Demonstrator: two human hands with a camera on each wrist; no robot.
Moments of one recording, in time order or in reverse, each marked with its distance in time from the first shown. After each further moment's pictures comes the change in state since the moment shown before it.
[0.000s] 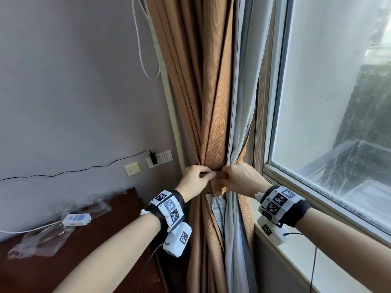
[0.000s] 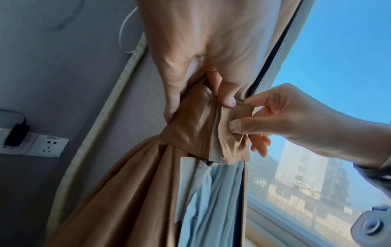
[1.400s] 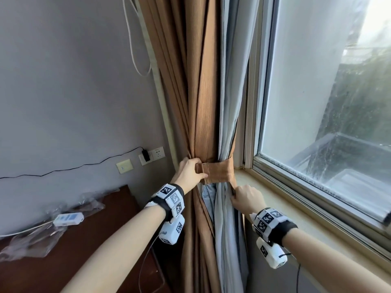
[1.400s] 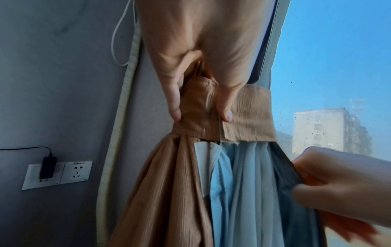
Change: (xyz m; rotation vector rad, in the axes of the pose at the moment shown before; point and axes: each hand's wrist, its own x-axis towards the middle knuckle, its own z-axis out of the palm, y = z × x) left_hand -0.006 -0.008 0.002 0.217 0.025 -0.094; right_hand -0.070 -0.007 0.064 0.039 -0.109 0.497
